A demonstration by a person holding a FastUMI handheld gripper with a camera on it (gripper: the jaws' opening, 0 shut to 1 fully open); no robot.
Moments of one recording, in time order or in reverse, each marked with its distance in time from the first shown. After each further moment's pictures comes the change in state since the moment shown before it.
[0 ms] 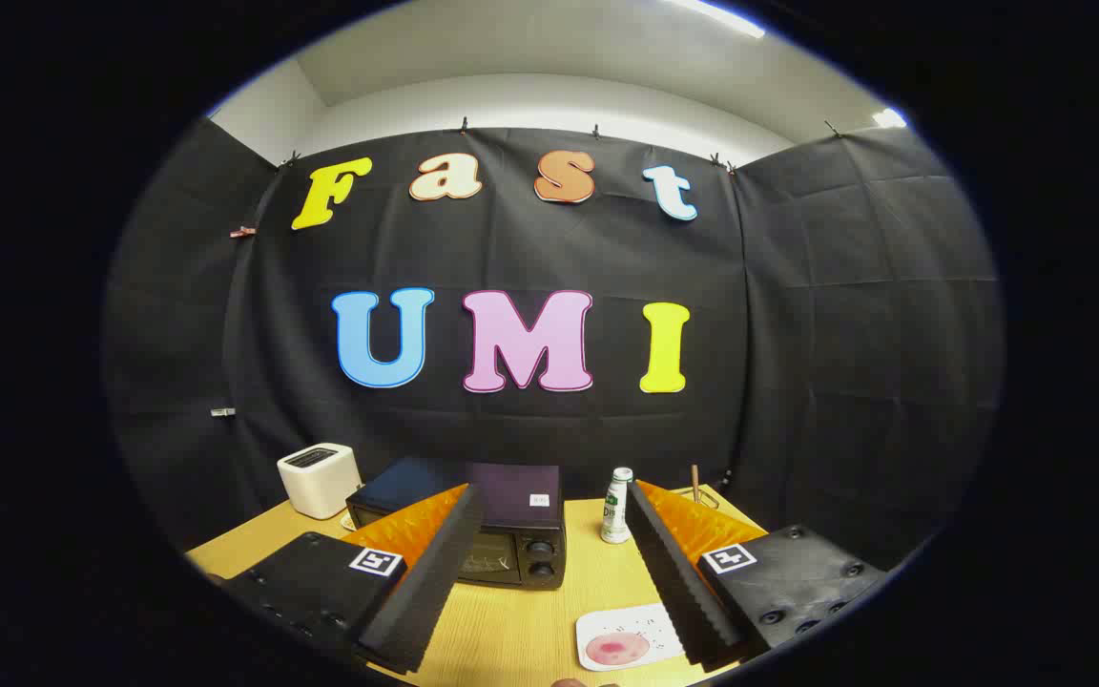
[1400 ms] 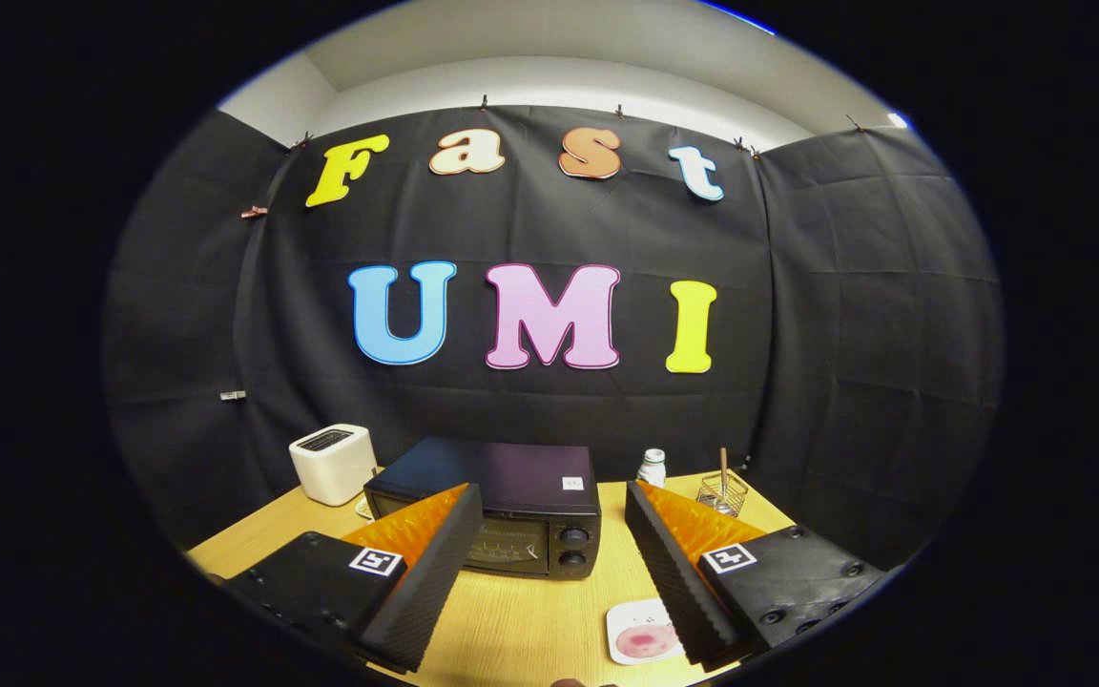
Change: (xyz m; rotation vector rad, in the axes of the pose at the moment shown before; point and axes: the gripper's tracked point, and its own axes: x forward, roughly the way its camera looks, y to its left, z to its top) arm 0.022 0.044 -0.025 -0.010 0.068 0.042
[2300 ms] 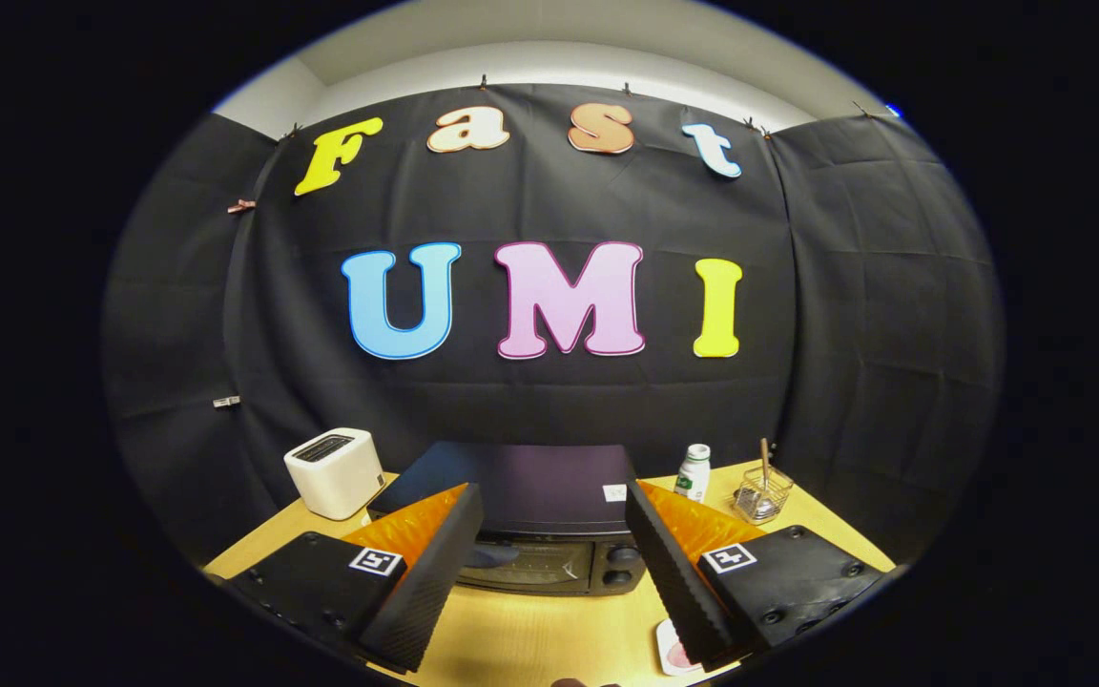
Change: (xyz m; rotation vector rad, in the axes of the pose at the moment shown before) arm 0.087 0.056 -0.022 0.040 0.062 0.009
